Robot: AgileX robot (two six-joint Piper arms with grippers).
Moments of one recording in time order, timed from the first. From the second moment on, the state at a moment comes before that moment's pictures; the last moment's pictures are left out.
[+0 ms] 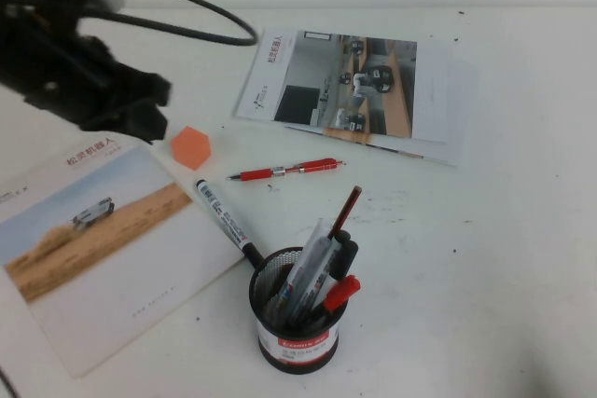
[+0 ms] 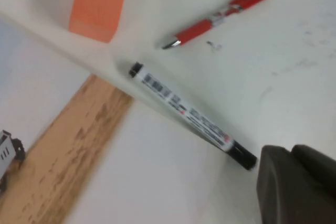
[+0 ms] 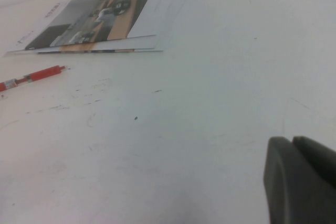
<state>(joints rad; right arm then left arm) 0.01 -0.01 0.03 0.34 0.35 -0.07 -0.18 1.63 -1.43 -0.45 1.03 0.37</state>
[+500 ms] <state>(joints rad) 0.01 -0.01 0.03 0.34 0.35 -0.07 -0.45 1.98 -1.72 -0.05 1.18 -0.13</state>
